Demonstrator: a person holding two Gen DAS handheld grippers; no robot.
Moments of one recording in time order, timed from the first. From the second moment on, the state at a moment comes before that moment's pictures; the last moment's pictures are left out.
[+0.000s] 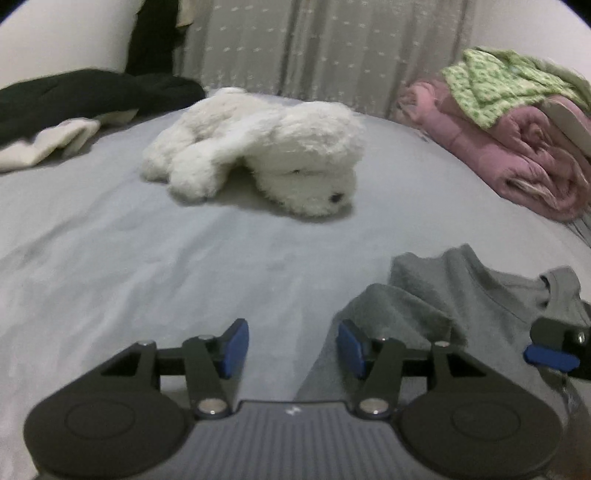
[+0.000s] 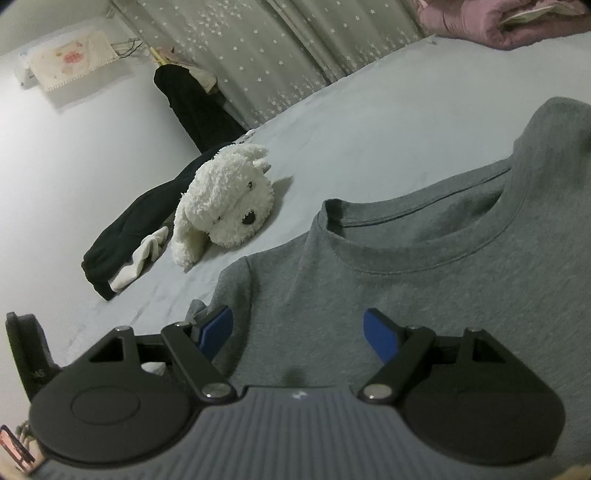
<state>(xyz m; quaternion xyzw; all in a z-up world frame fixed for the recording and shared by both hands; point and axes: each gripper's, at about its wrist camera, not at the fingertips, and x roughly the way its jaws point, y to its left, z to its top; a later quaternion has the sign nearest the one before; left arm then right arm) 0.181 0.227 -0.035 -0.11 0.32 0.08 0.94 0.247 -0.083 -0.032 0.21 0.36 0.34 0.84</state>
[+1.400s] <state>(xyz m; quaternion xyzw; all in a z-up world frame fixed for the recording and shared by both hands) 0.137 0.294 -0.041 -0.30 0.24 0.21 0.90 0.241 -0.071 -0.036 0.16 0.33 0.31 0.88</state>
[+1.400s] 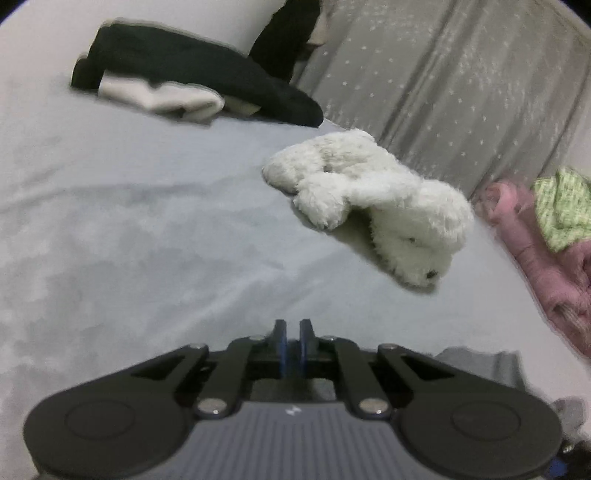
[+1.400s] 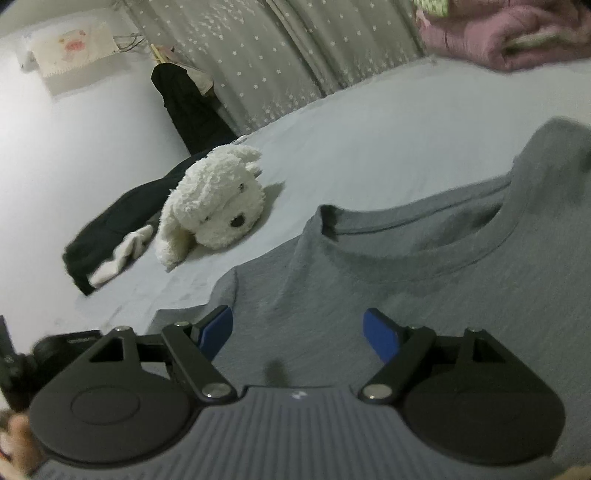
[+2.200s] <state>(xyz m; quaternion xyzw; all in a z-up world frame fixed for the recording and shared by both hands) 0.134 0.308 -0.044 -0.34 0.21 0.15 0.90 0.315 -0.014 -0.032 0.11 0.26 0.26 0.92</state>
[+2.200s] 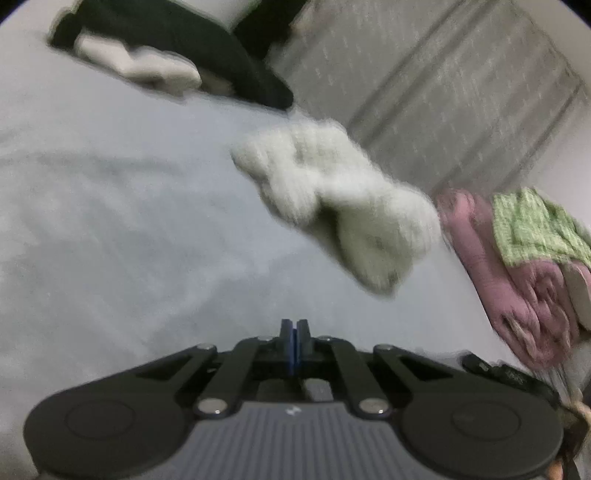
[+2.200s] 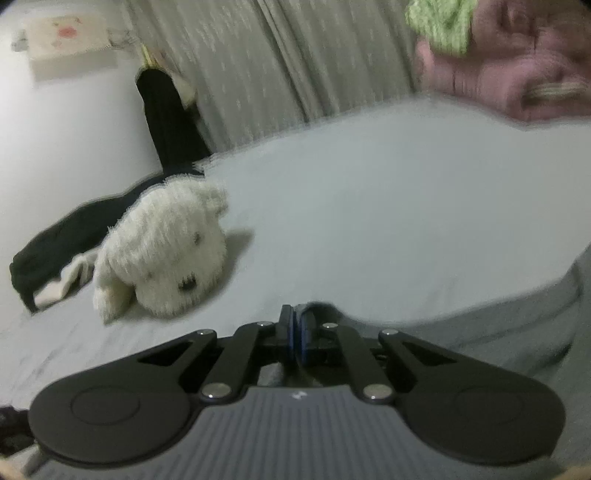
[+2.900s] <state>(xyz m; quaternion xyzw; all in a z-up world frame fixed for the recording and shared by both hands) 0.143 0.301 -0.048 -0.27 0.26 0.20 0.90 0.324 0.001 -0.039 0.08 0.29 0.26 0.92</state>
